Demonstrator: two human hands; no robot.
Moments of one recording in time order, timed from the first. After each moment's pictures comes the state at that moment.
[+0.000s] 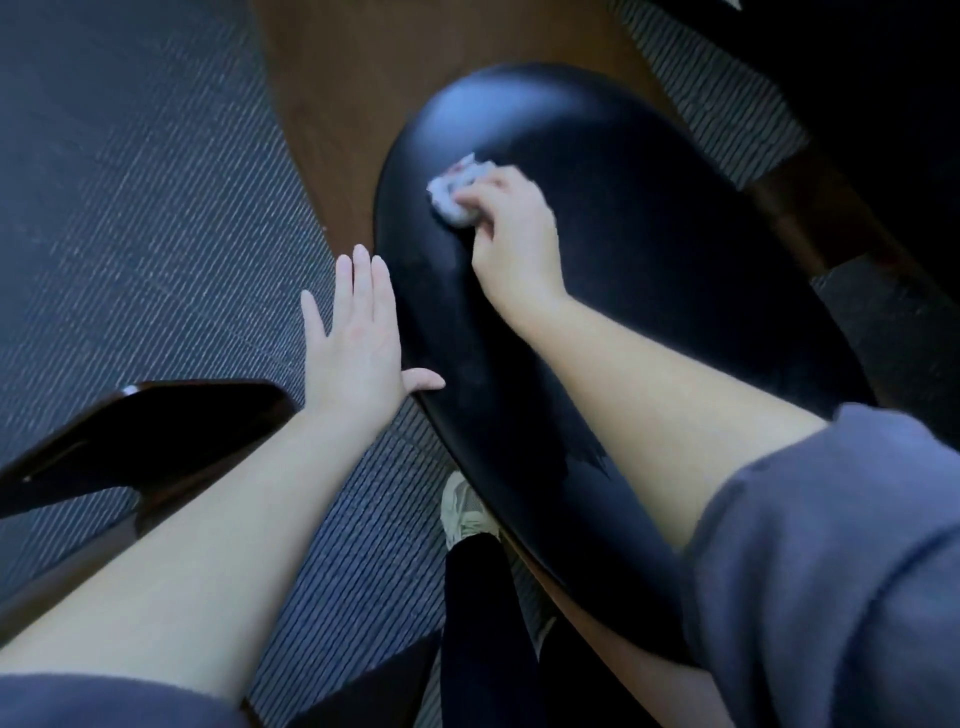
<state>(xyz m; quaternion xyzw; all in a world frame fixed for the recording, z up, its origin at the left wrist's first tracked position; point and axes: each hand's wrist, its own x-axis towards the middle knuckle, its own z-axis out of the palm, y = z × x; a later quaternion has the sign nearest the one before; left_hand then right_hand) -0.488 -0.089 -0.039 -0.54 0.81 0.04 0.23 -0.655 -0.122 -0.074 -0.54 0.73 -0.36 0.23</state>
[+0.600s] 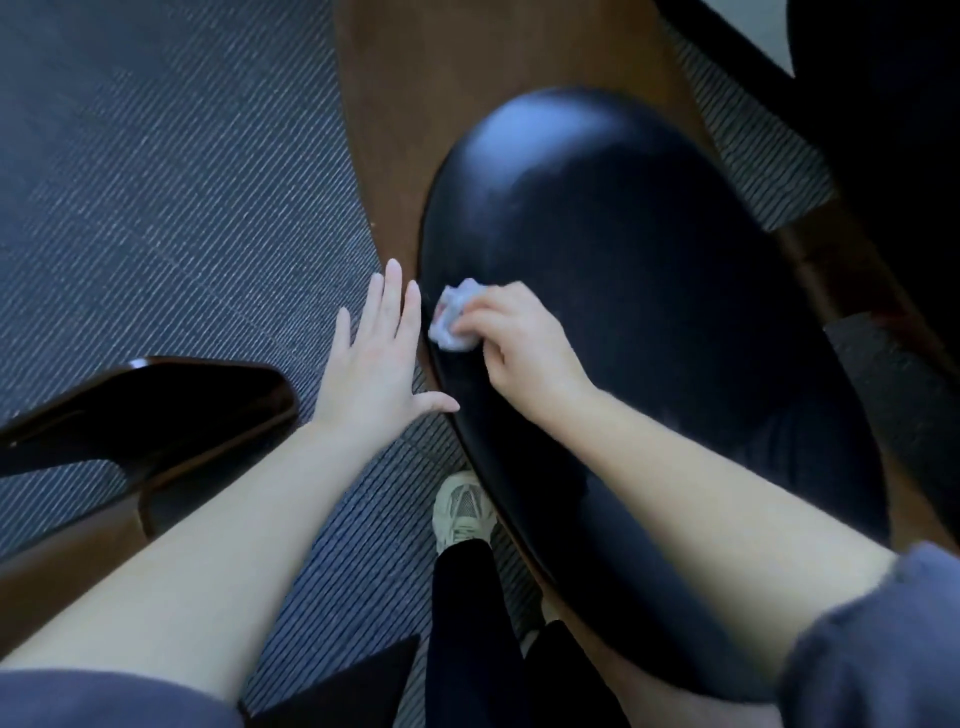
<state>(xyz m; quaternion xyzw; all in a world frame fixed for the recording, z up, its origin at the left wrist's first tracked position) -0.457 -0.082 -0.045 -0.53 0.82 0.13 0.20 -0.631 -0.062 -0.068 -0.70 0.58 -0.29 0.28</state>
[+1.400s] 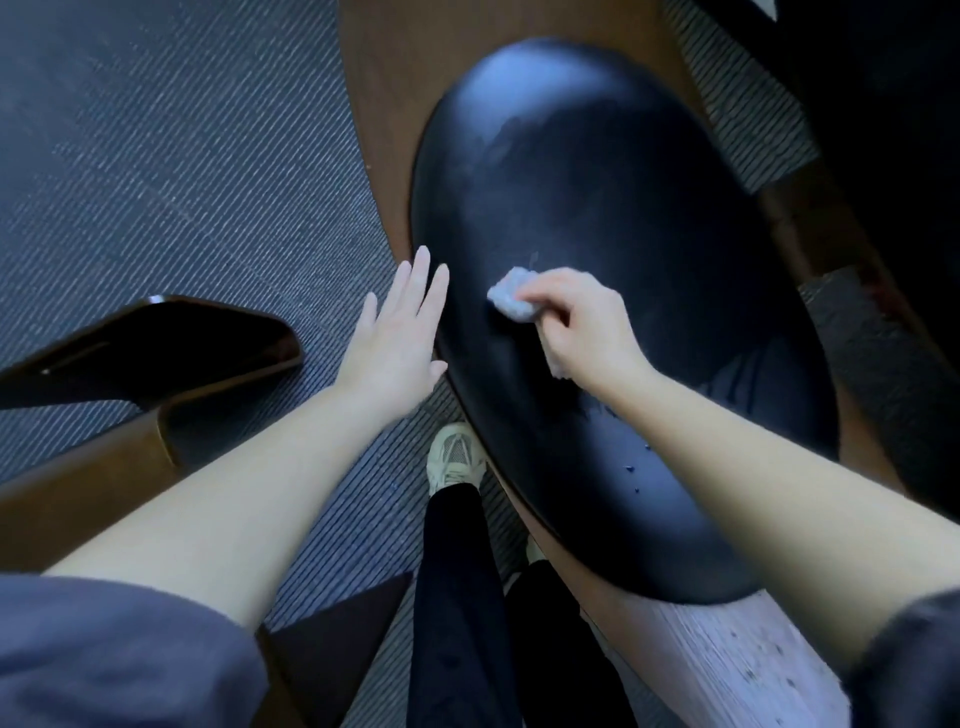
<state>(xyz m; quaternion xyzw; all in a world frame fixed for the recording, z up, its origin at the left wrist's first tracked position) -0.480 -0.036 -0.016 -0.52 0.80 0.21 0.19 -0.685 -0.009 -0.043 -0.59 0.67 -0.26 0.37</state>
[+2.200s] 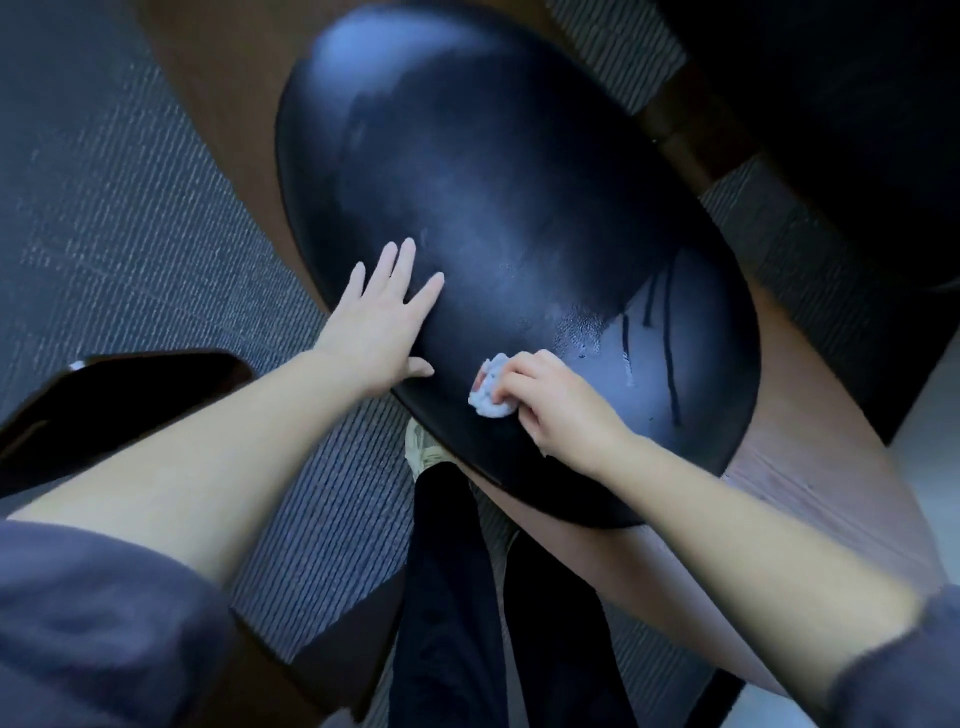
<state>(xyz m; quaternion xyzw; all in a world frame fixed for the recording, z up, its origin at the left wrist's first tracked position) -0.544 -0.049 -0.017 -0.32 0.88 0.13 0.33 -0.713 0.120 -0.057 -0.65 0.63 -0.14 0.39</state>
